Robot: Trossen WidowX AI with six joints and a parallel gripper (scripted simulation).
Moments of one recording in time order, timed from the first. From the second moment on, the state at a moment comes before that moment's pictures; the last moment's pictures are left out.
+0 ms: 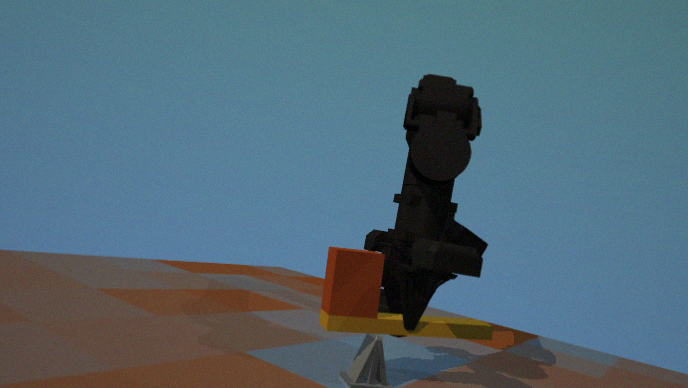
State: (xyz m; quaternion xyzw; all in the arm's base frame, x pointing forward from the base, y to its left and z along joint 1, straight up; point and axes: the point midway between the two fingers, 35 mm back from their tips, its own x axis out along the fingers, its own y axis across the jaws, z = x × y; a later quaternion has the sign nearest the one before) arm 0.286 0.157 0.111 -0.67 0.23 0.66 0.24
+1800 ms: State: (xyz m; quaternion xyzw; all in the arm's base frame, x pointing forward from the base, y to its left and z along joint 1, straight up) arm 0.285 0.156 0.107 -0.67 0.23 0.66 0.24
